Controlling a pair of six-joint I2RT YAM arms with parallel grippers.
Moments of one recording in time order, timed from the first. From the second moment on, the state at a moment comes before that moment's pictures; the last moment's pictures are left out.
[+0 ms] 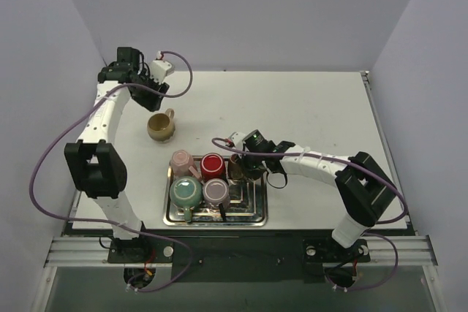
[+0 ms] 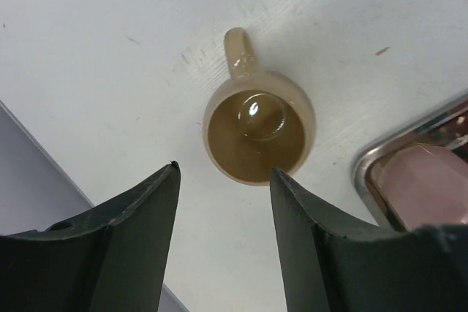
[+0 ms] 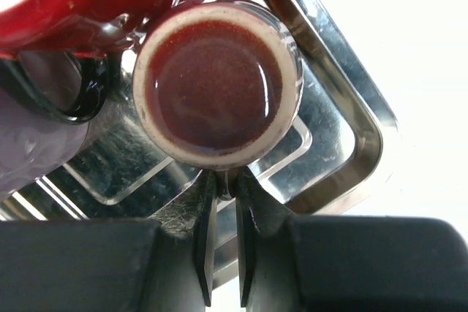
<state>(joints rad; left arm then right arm) -0.03 1.87 1.81 -0.95 0.15 0.57 0.78 1.65 0.94 -0.28 -0.08 -0.09</state>
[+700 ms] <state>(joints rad) -0.67 1.09 1.53 -1.01 0.19 0.97 0.78 1.03 1.07 -0.43 -0.08 0.56</state>
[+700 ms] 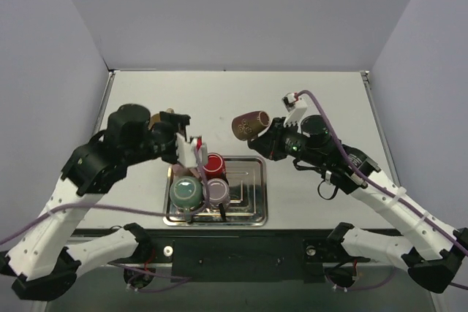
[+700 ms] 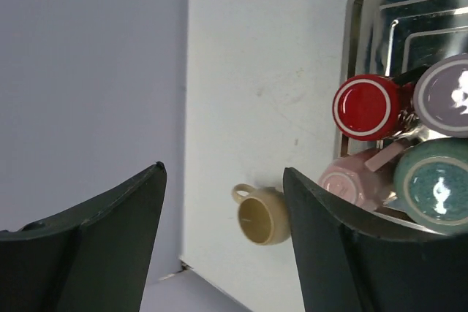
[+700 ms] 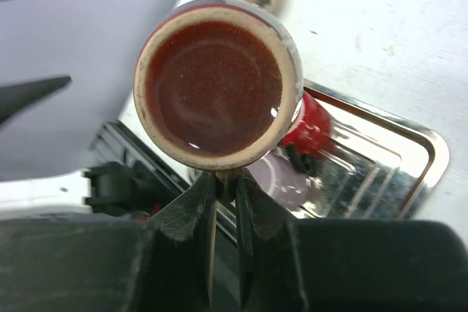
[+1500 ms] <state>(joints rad) -0.77 0.56 0.65 0.23 0.38 1.89 1.07 1.07 1.22 -0.34 -0.02 0.71</state>
